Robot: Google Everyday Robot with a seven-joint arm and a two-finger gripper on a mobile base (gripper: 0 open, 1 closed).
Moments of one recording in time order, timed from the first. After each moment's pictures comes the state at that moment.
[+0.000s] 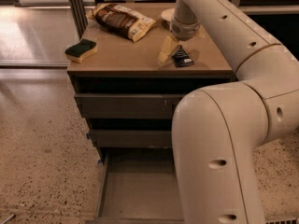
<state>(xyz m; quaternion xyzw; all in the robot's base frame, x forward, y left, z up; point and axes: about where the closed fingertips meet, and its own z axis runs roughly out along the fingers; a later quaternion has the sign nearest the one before) 0.772 -0.127 0.831 -0.35 0.93 -0.03 0.13</state>
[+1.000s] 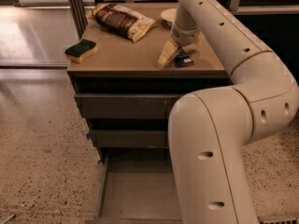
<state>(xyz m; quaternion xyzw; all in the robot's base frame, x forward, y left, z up) 0.777 -0.132 0.805 -0.31 0.94 0.00 0.11</state>
